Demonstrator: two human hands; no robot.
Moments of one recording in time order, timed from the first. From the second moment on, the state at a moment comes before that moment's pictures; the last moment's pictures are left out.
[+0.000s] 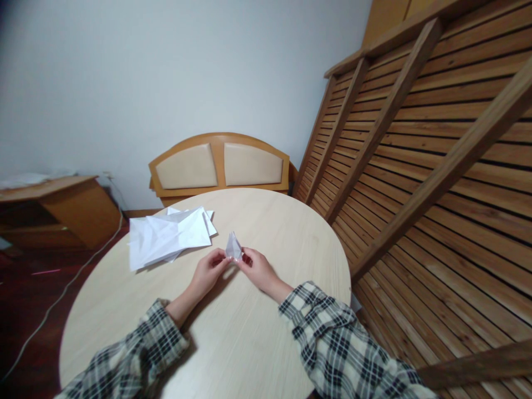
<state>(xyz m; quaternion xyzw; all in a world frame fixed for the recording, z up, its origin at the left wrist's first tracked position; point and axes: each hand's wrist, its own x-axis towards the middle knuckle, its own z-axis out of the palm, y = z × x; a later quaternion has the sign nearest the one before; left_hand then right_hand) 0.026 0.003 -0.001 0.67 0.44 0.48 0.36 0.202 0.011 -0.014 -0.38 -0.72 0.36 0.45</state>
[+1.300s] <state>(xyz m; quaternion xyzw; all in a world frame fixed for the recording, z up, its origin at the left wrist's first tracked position) 0.026 0.005 -0.003 0.68 0.47 0.46 0.32 0.203 0.010 -0.014 -0.42 -0.69 0.36 0.46</state>
